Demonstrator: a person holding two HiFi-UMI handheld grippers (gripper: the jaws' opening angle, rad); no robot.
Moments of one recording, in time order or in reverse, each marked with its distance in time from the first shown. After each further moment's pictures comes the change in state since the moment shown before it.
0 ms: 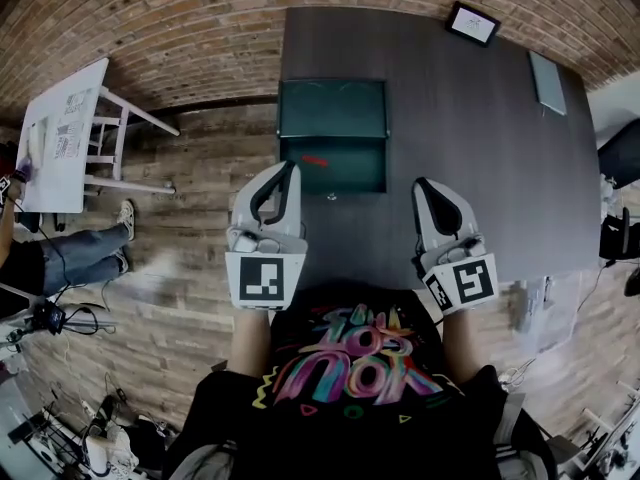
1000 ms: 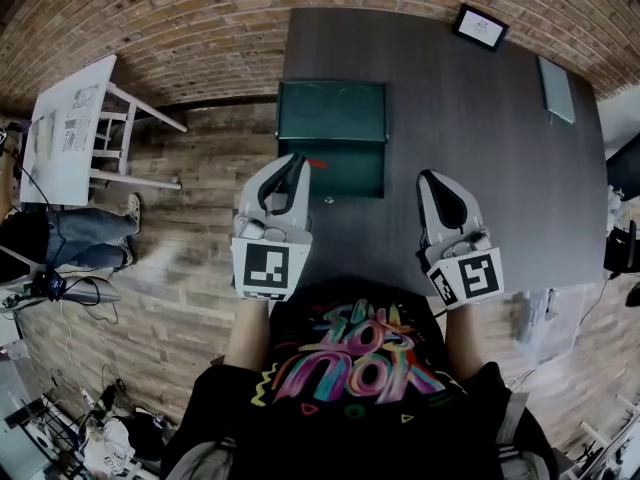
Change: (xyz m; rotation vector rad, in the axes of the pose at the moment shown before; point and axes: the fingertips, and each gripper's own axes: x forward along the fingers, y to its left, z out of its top) left arm 0.028 -0.019 -0.004 0.037 0.041 -0.029; right arm 0.008 -0.028 0.003 0.013 -0.035 0.033
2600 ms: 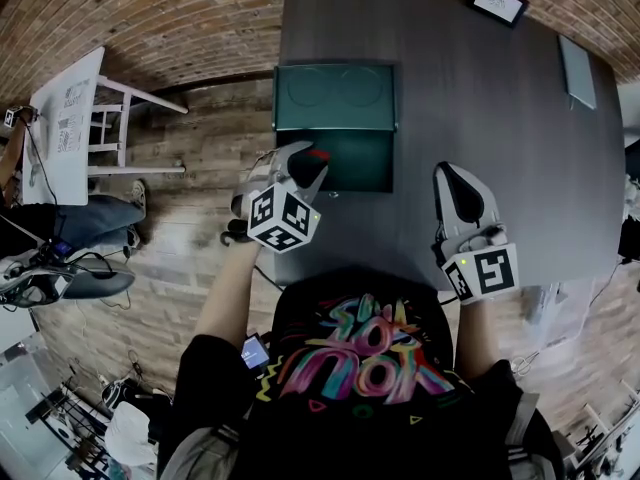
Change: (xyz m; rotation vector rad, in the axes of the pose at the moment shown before) left arm 0.074 -0.031 -0.168 0.462 0.443 -0.416; right arm 0.011 -0.030 -0.039 0.052 0.086 -0.031
